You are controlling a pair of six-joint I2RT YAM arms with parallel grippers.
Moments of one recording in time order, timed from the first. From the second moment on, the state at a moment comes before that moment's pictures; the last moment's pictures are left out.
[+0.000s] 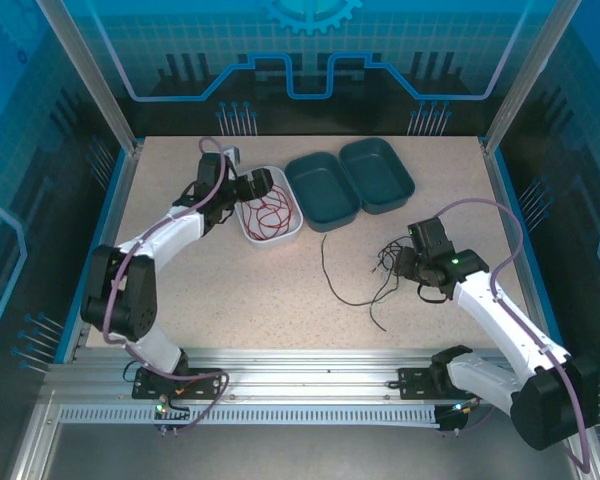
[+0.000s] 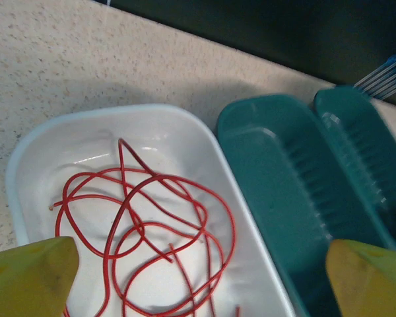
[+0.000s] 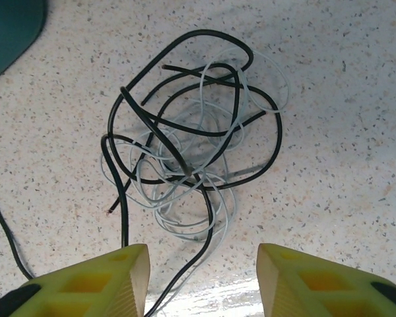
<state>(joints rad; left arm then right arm) -0.21 1.62 1.12 -0.04 0.11 -0.49 0.32 1.04 0.77 -0.79 0.16 0.62</state>
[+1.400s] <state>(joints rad) -0.62 1.10 0.54 0.09 0.04 -0.62 0.39 1.25 0.78 -0.62 0.06 0.56</state>
